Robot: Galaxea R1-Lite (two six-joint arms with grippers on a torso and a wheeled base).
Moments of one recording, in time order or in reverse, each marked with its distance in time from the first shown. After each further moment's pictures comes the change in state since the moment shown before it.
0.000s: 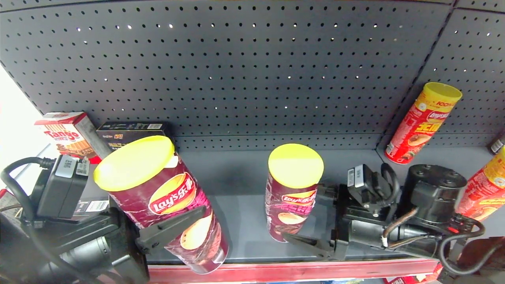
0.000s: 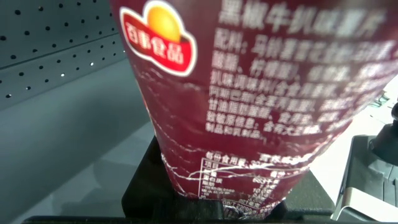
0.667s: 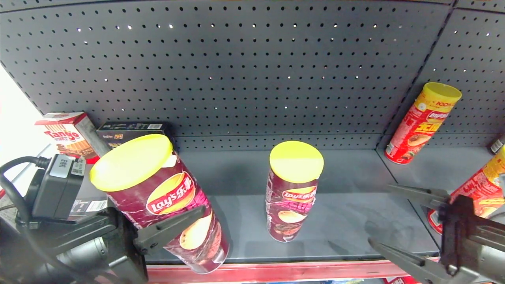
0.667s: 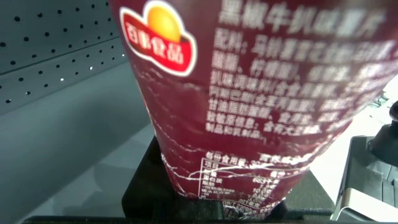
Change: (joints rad) left arm -0.006 -0.009 -0.002 -0.001 -0.003 0.002; right arm -0.110 -0.579 0.247 0.269 -0.177 0.043
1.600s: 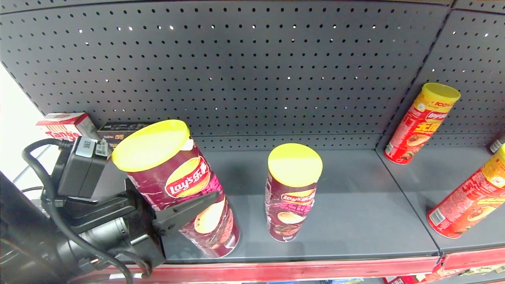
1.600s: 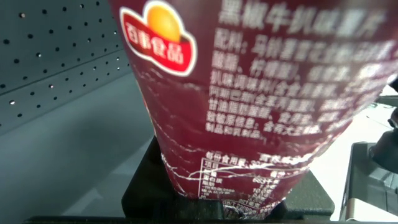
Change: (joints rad) left arm -0.022 0.070 -0.090 0.001 -0.002 0.006; right arm -0.181 -1.119 0.239 0.931 -0.407 0.187
